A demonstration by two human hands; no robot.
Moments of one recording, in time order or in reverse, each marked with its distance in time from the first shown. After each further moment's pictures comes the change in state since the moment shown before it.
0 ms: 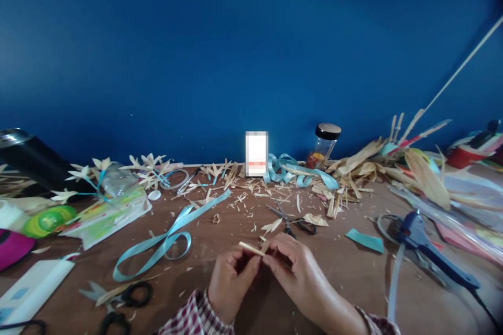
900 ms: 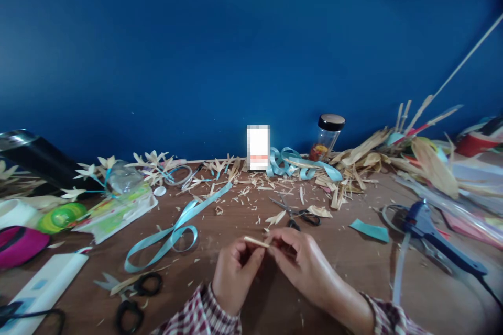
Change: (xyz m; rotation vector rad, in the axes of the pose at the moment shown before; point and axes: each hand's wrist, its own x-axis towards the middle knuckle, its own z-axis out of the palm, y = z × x) left_hand -0.007 0.009 -0.004 0.120 0.008 0.055; right_hand -0.001 -0.008 0.000 -0.005 -0.029 0.004
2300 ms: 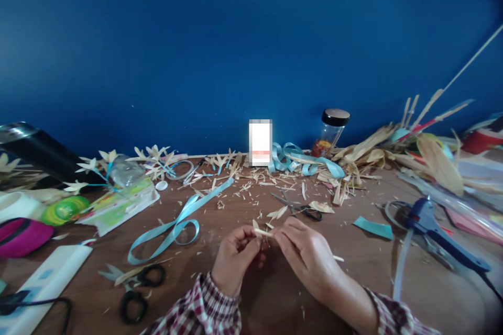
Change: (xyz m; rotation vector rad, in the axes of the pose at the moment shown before) left_hand 0.005 -0.004 0.001 -0.525 -0.052 -0.286; right_hand -0.001 -0.002 -0.012 -0.215 -0.012 -0.054
